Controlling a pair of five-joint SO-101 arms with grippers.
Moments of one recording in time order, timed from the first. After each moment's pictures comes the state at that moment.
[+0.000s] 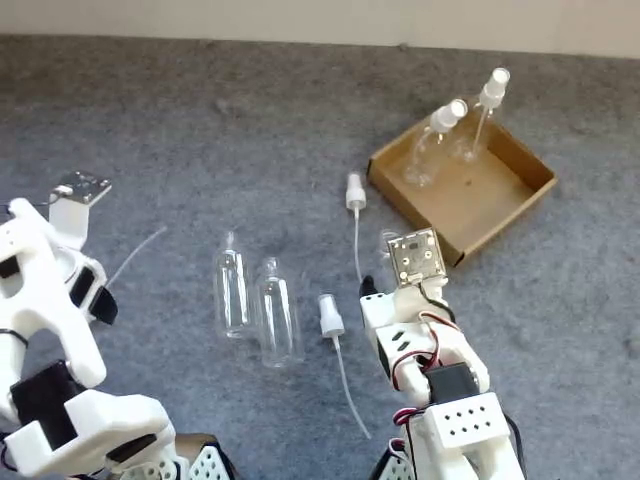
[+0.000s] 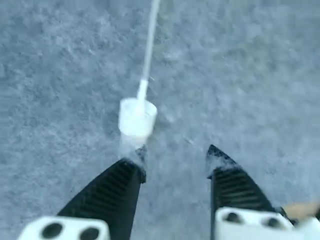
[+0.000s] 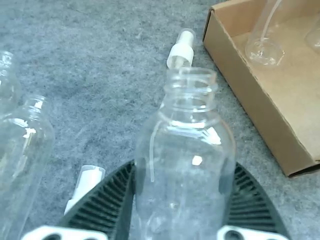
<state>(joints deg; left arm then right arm) -39.8 -5.0 24.5 80.2 -46.2 -18.4 -74.7 86.7 32.4 4.5</state>
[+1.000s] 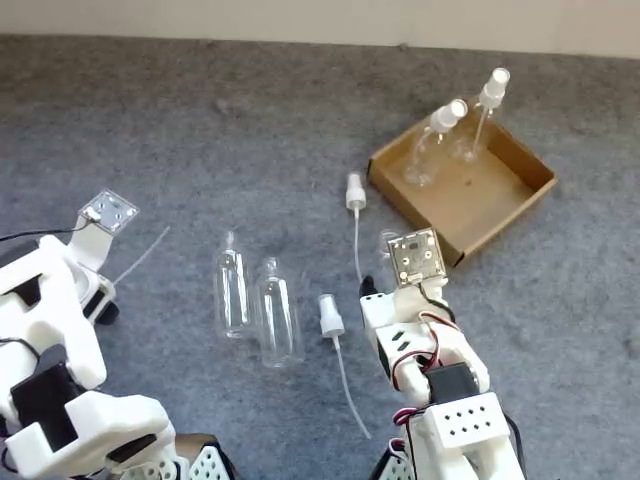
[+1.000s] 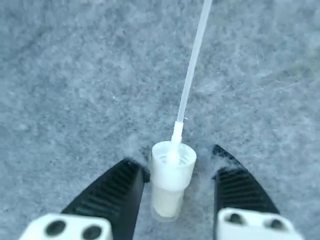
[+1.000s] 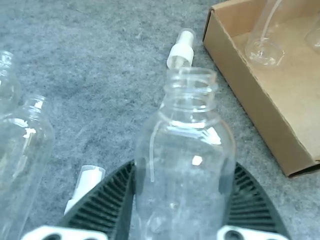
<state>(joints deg) -40.0 -5.1 40.6 52.5 -58.8 -18.4 -74.7 86.7 32.4 4.5</state>
